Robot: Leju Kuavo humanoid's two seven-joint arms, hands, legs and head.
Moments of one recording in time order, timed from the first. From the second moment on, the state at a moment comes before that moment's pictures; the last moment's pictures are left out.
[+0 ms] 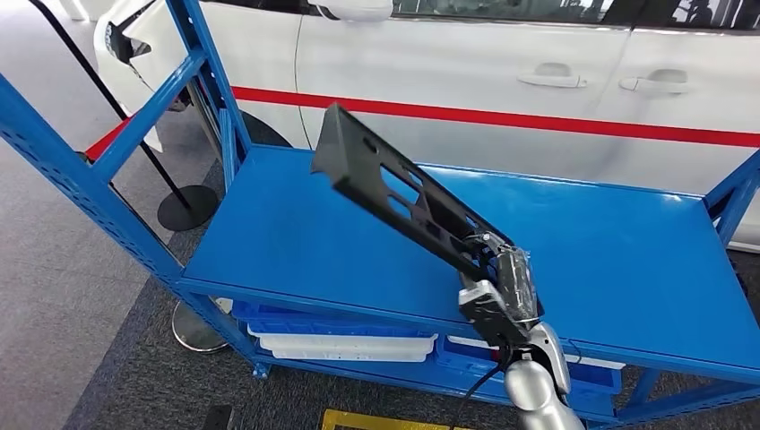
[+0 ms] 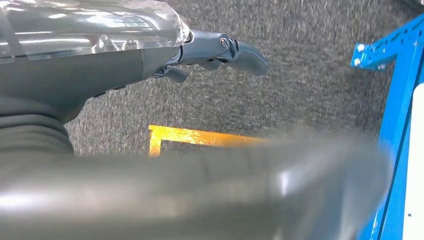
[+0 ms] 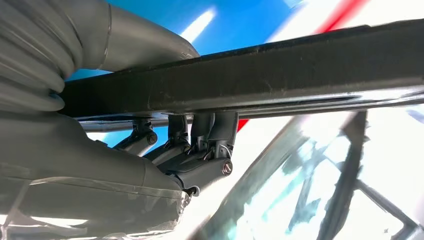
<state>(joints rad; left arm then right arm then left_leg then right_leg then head) -0.03 -0.10 0.30 -0.19 -0.16 0.19 -0.33 -0.24 0.11 0.31 -1.44 0.48 -0.31 -0.36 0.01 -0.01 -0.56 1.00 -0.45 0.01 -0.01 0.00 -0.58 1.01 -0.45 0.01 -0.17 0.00</state>
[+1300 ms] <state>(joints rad) -0.02 -0.10 0.42 -0.19 -0.10 0.22 -0.33 0.31 0.16 -0.35 -2.13 -0.55 0.32 -0.64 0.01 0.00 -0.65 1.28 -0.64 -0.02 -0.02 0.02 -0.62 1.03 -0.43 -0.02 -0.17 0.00</state>
